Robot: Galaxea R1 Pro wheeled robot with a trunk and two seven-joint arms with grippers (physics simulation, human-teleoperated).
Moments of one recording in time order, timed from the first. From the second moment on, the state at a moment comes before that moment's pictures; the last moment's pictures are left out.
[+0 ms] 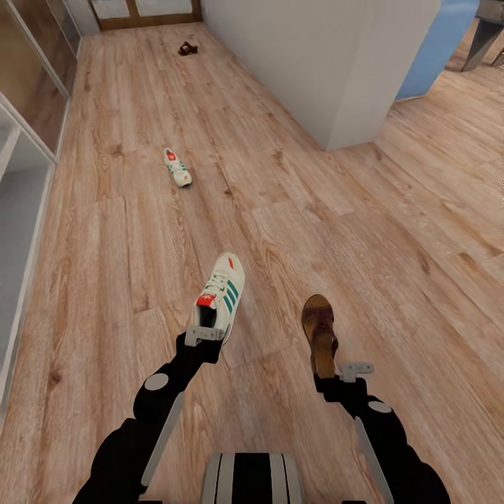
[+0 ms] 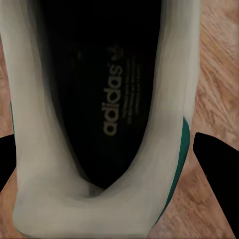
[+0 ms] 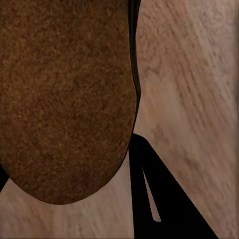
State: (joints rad) left arm -0.36 -0.08 -0.21 -1.48 0.01 0.45 0.00; right arm -0.27 0.02 0.01 -1.35 0.01 0.55 0.01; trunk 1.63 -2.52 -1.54
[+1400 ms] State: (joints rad) left arm -0.35 -0.07 -0.21 -1.48 0.11 0.53 0.00; right arm -0.27 0.02 0.04 -1.43 0.00 0.55 0.01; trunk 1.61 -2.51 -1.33
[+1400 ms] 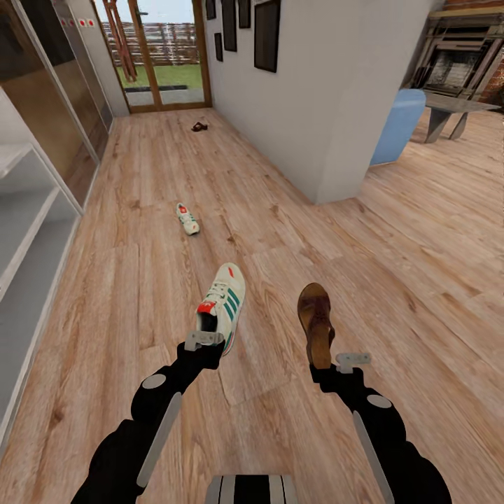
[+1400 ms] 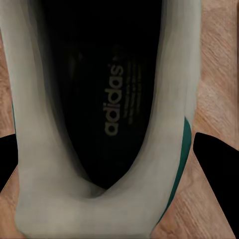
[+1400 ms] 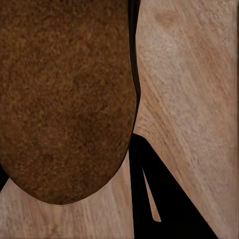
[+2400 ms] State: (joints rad) left arm -0.35 -0.07 -0.21 -1.48 0.11 0.53 0.00; right arm -0.27 0.02 0.04 -1.43 0.00 0.55 0.01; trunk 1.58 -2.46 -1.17
